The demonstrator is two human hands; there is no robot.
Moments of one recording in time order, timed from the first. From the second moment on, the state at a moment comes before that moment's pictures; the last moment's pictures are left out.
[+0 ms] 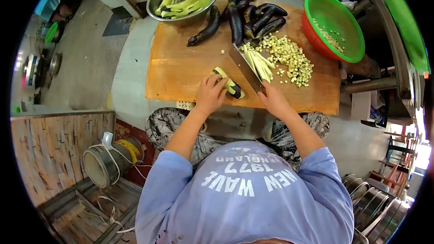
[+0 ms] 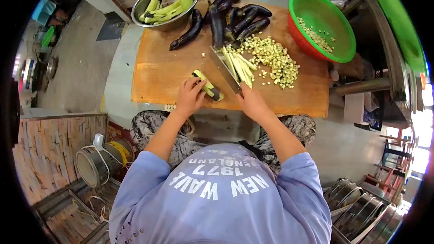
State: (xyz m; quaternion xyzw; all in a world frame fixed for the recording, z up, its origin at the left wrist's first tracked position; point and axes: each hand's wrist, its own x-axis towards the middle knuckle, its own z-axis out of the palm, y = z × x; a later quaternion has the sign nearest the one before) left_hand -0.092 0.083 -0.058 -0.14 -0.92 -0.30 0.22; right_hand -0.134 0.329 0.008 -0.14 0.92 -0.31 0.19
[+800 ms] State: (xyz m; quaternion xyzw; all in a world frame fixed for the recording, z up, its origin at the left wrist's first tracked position) left_hand -0.096 0.082 -0.075 -0.11 -0.89 -0.37 0.25; right_hand -0.110 0.288 -0.007 -0.20 0.94 -0.23 0.17
